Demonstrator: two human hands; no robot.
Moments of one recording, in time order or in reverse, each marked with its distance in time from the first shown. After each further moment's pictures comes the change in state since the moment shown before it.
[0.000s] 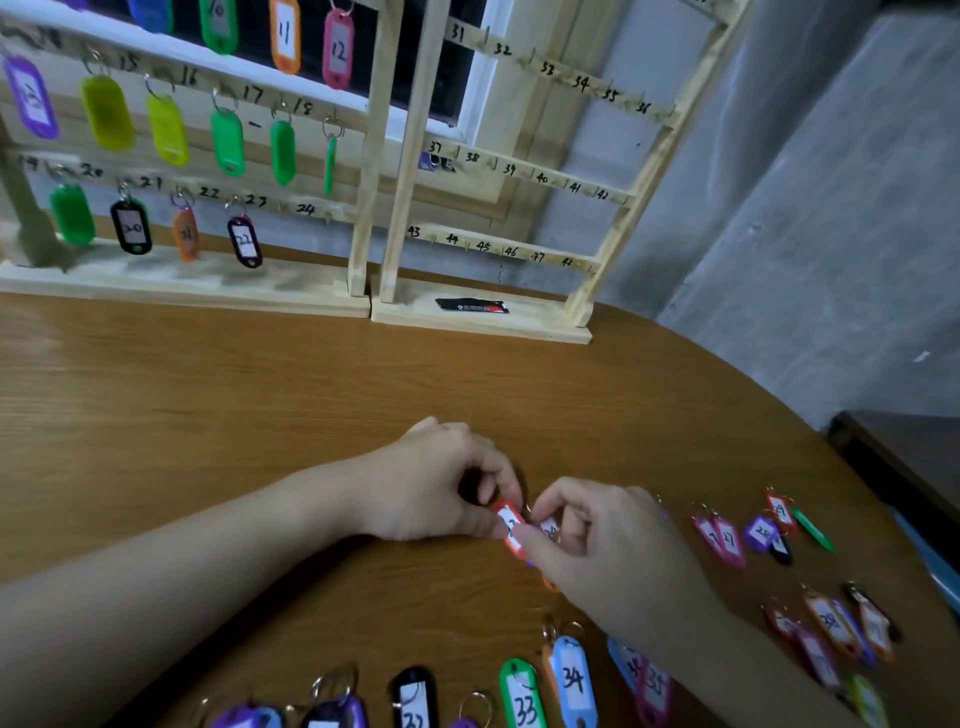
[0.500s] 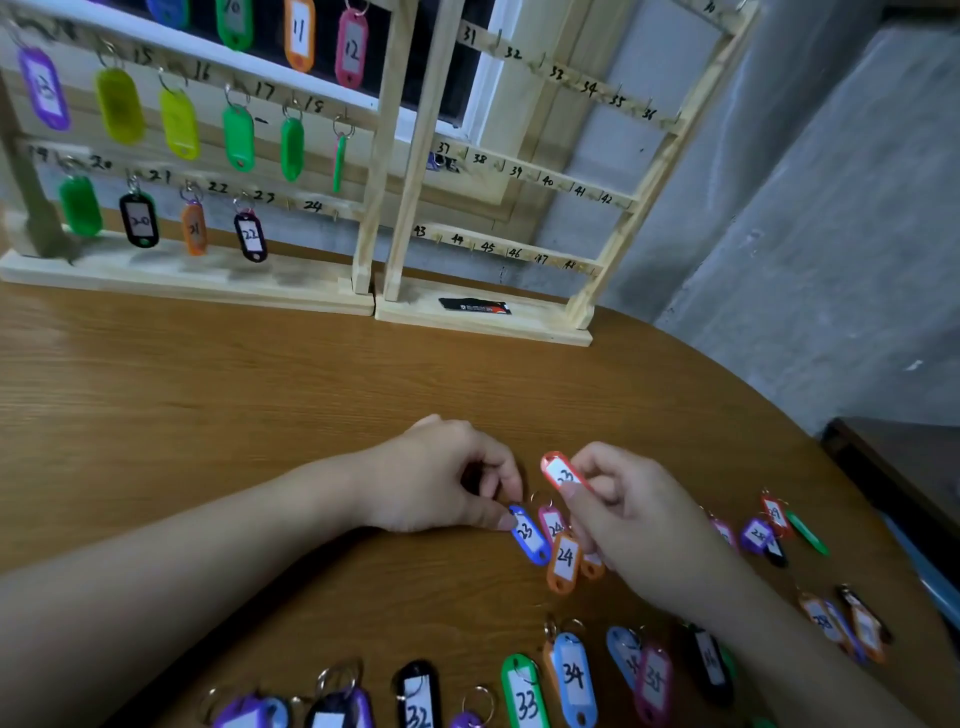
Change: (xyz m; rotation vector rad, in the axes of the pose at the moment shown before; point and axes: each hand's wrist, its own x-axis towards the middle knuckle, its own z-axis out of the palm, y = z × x) left_hand 0.001 -0.003 0.001 -0.101 0.016 -0.033; right_hand 0.012 0.008 -0.021 0.210 -0.099 0.076
